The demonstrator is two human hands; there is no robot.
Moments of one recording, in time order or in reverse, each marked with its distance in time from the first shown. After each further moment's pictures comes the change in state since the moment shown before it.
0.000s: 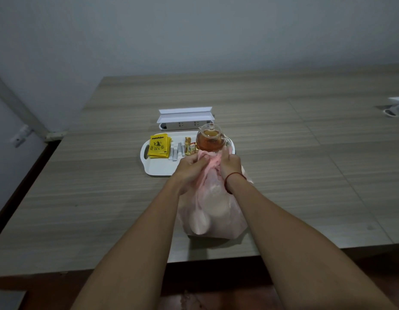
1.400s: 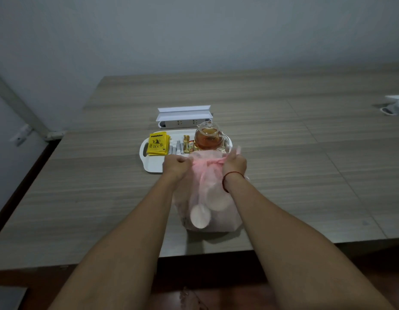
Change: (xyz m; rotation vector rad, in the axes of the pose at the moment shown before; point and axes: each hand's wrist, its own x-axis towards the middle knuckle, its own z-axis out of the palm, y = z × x) left_hand 0.003 -0.011 -0.019 0.276 0.407 -0.043; right_hand -0.014 -0.002 -0.016 0.132 0.229 0.101
